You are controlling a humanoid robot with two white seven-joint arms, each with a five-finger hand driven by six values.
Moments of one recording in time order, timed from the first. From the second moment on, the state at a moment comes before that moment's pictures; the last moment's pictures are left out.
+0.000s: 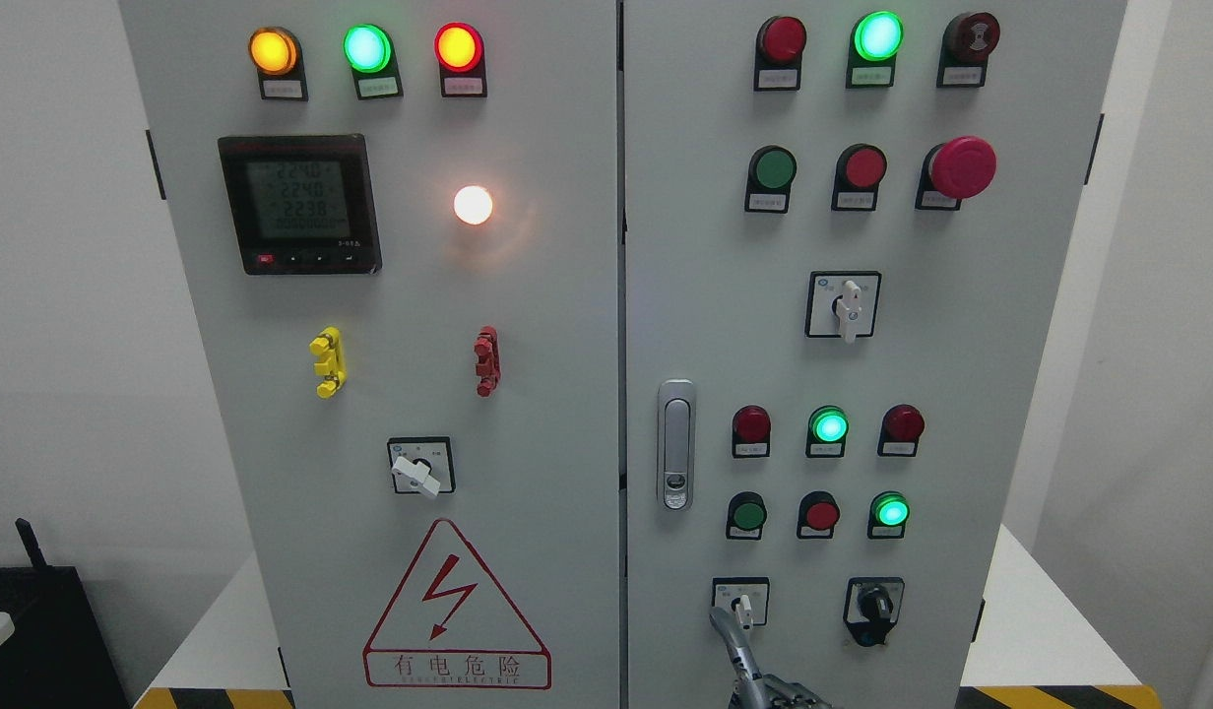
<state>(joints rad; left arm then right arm) -0.05 -0.04 0.00 0.00 0.12 -0.12 -0.14 -0.02 0.12 0.28 -1.82 1.30 -0.10 -0.41</state>
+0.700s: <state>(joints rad) -0.05 -0.04 0.00 0.00 0.12 -0.12 -0.14 -0.15 0.13 0.31 -1.76 1.48 0.05 -0.35</state>
